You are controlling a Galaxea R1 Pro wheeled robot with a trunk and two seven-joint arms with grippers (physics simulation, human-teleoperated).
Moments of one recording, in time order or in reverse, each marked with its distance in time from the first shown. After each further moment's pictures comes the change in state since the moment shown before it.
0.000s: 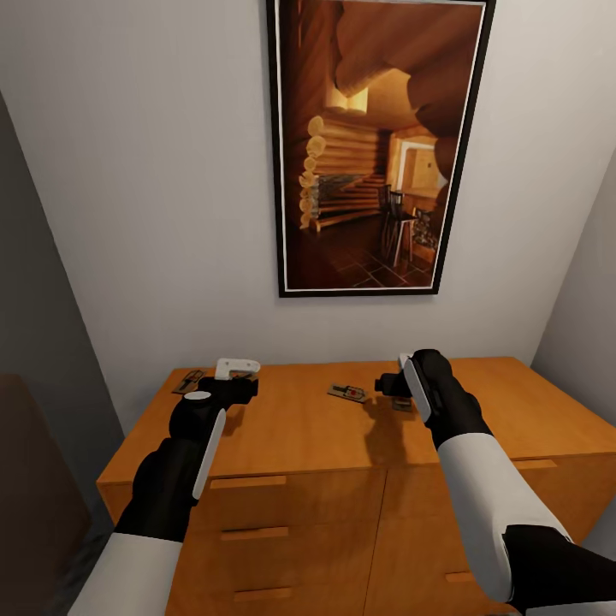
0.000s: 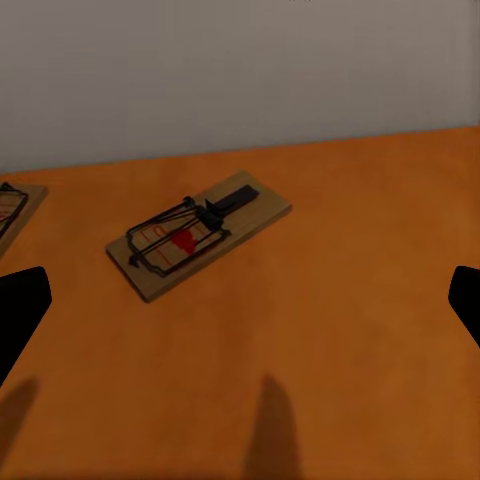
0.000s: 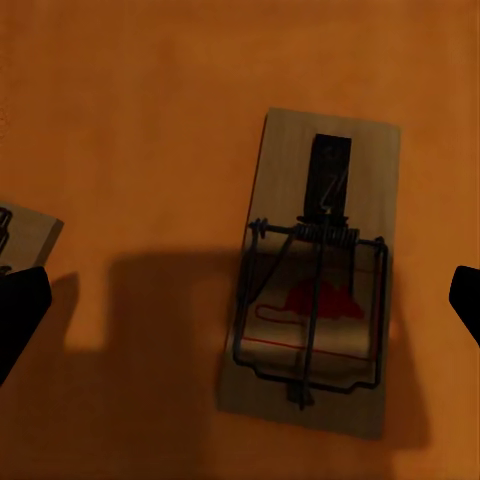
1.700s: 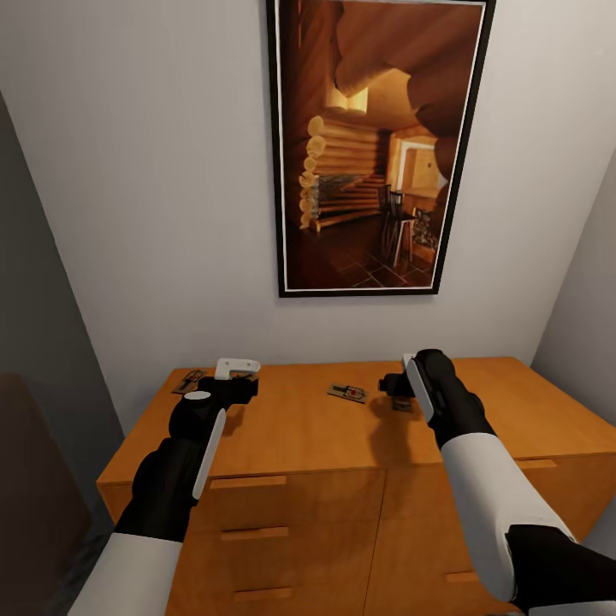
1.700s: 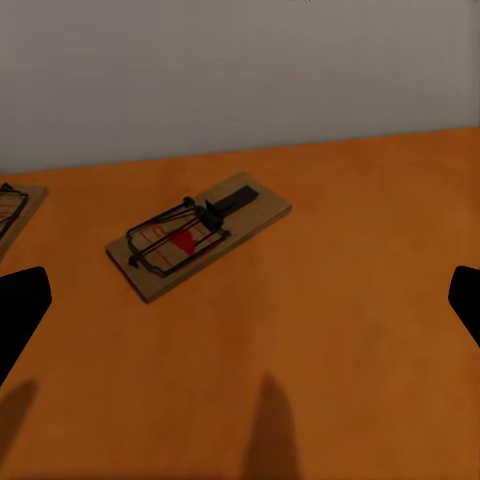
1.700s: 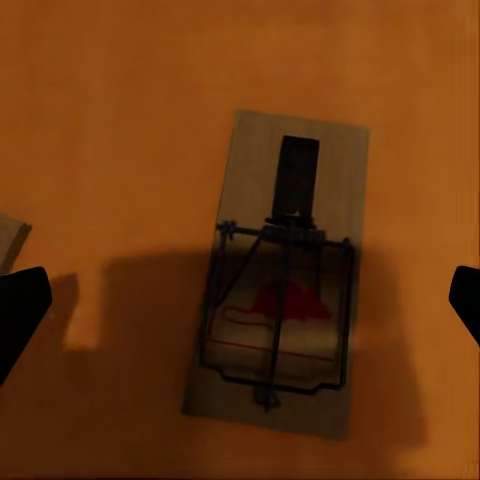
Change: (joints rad) left arm 0.000 0.000 -0.001 -0.001 0.000 0.001 0.000; right arm 0.000 -0.011 0.002 0.000 0.001 0.000 -0.009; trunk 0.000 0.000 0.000
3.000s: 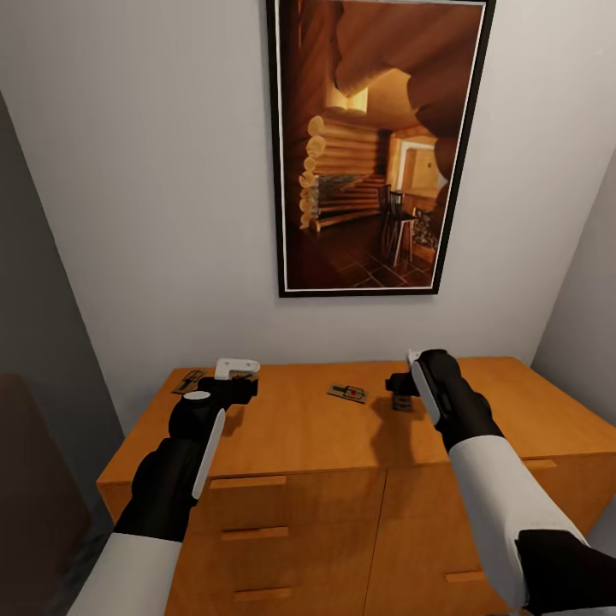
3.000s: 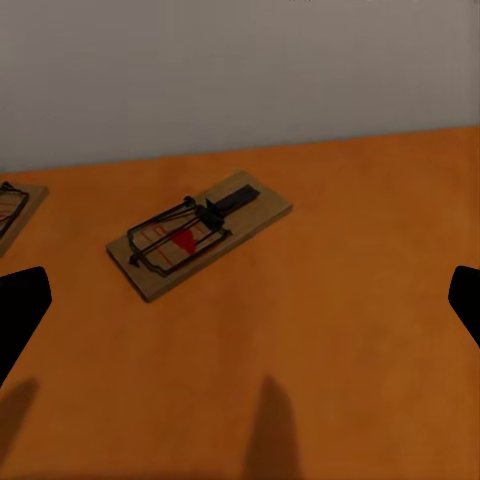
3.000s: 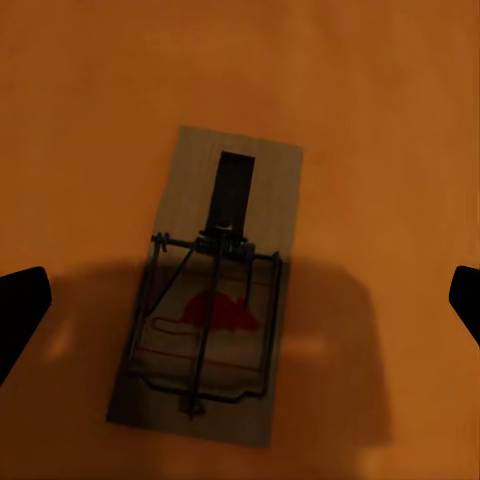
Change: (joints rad) left arm 0.000 0.002 0.000 0.000 0.001 0.001 -0.001; right arm 0.012 -0.041 0.055 -0.027 0.004 0.000 0.003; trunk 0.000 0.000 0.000
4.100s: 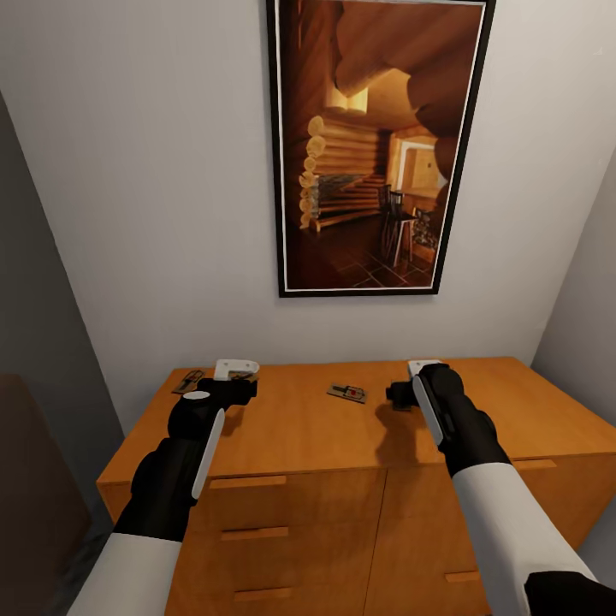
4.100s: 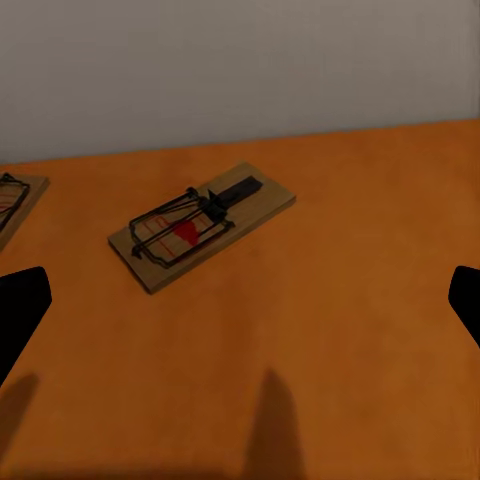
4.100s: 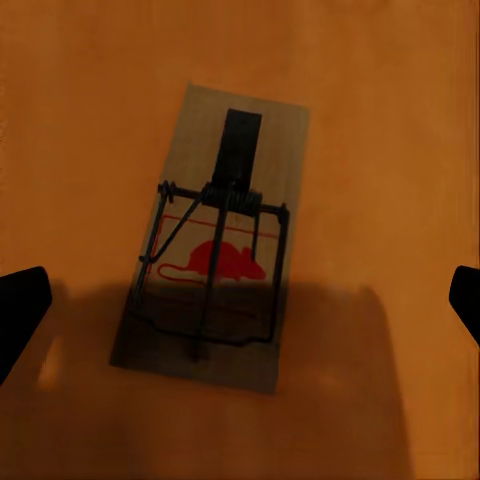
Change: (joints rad) left arm 0.000 0.000 0.005 0.000 0.000 0.013 -0.001; right arm 0.106 0.000 0.023 -0.146 0.004 -0.001 0.001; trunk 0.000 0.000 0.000
